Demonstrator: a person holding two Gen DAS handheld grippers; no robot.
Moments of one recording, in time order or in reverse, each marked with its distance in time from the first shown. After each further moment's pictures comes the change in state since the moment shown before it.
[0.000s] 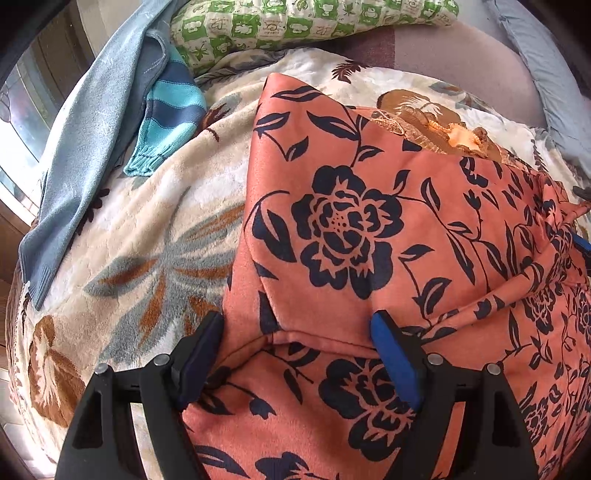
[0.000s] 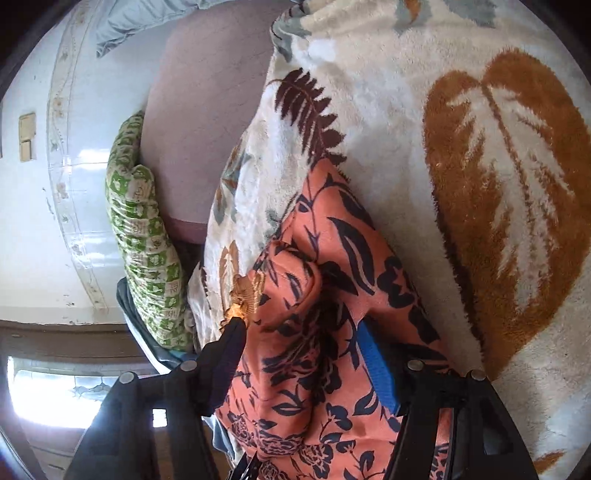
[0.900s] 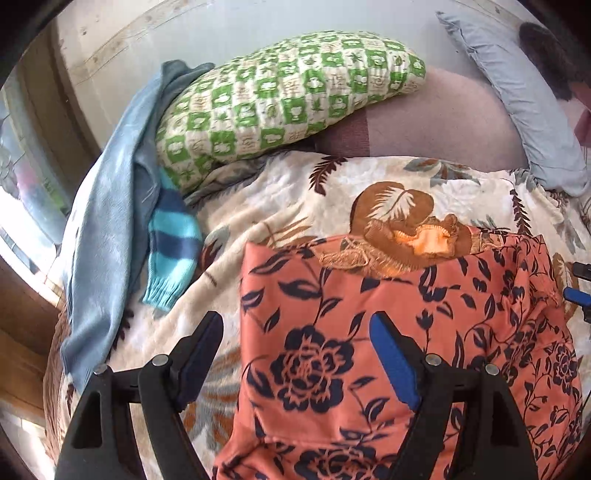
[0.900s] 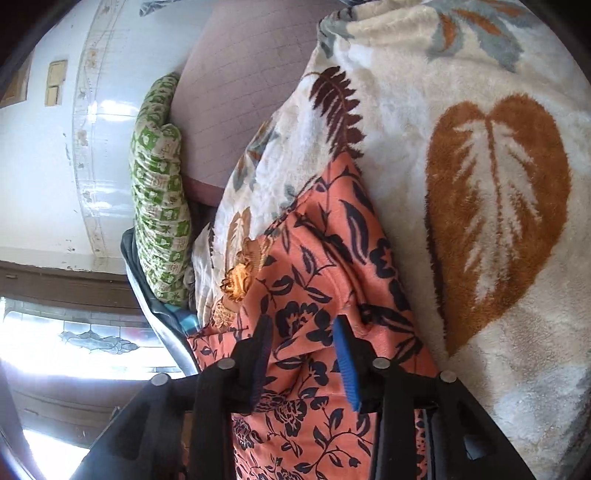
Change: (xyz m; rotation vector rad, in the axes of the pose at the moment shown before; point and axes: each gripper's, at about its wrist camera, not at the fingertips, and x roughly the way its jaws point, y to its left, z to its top) left arm -0.059 -0.046 0.086 0.118 -0.216 0.043; right arm -0.036 0.013 -0.018 -0.219 0.095 0.048
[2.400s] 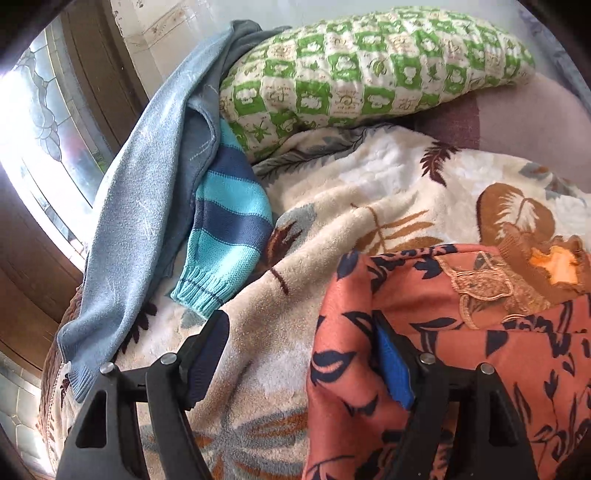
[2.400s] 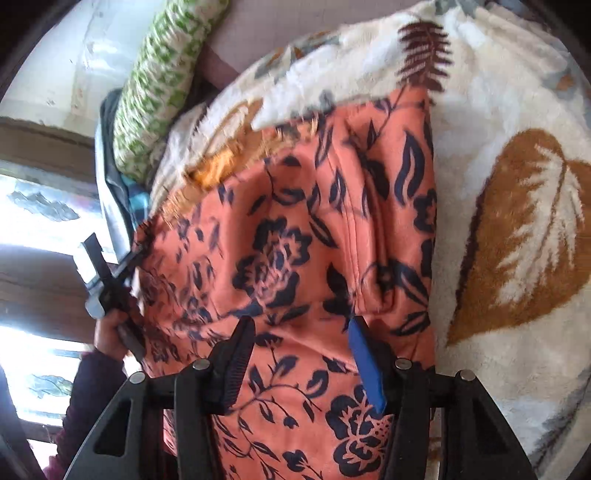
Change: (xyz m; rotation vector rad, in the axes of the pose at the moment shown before) left arm 0.074 0.051 -0.018 -0.169 -0.033 0.241; right arm 0.025 0.021 -0.004 -0.332 0.207 -0.189
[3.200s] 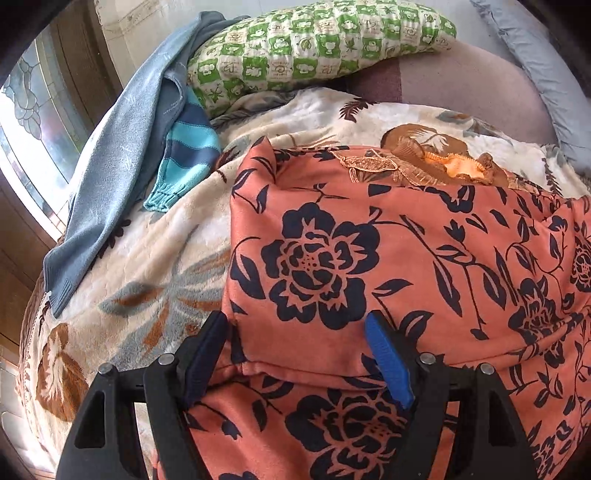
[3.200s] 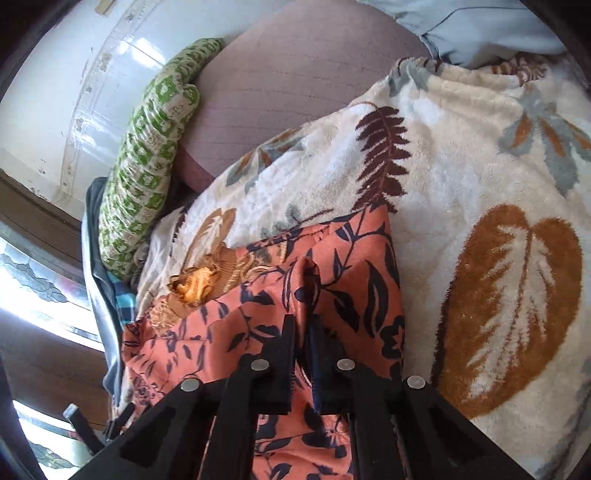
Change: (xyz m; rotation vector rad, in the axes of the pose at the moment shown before) left arm -0.056 -0.028 -0.084 0.040 0.091 -0.142; right arm -0.005 0.006 0.013 0.048 -0.273 -0.104
